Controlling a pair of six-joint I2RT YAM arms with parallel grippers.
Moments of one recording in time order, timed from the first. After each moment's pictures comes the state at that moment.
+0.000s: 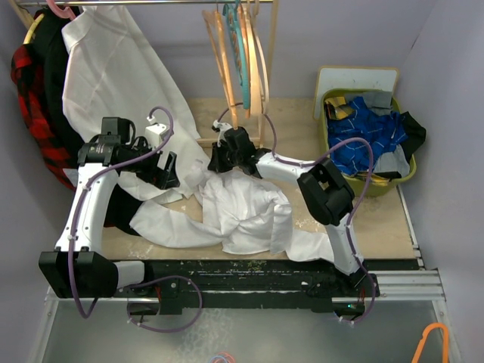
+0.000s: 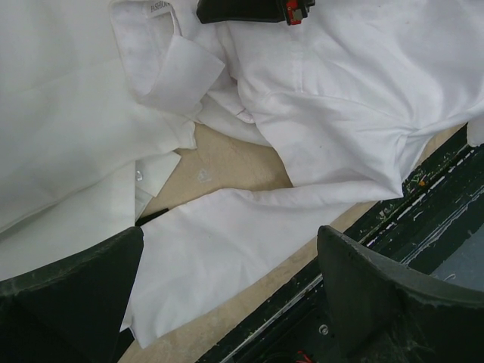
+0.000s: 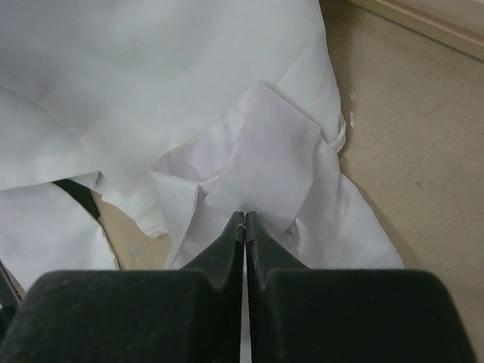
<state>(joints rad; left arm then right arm) 0.02 1.27 1.29 -1.07 0.57 0.40 0.73 2.16 1.56 0.02 -0.22 0.40</state>
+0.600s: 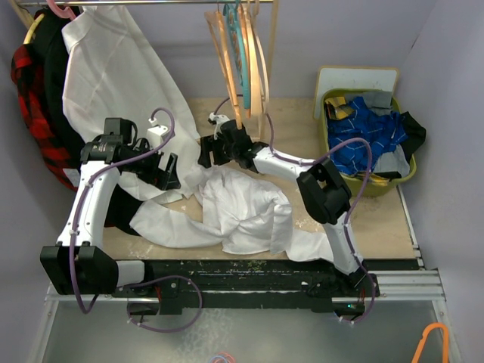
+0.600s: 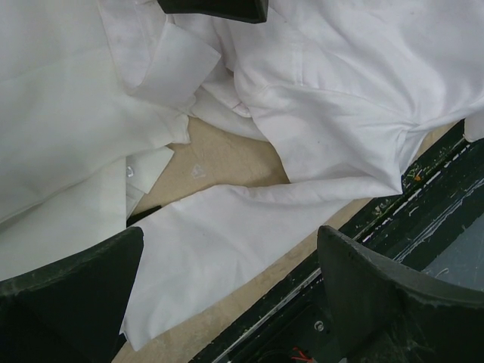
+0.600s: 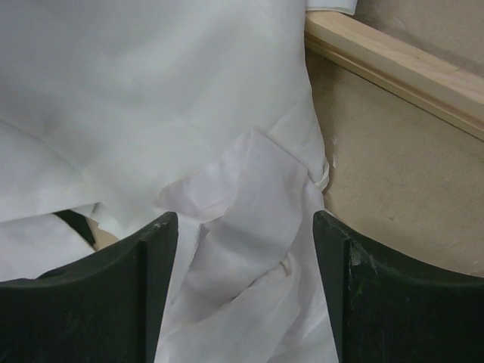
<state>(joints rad) 0.02 1.29 1.28 -1.08 0.58 0.40 0.73 2.16 1.64 -0.03 -0.17 0.36</state>
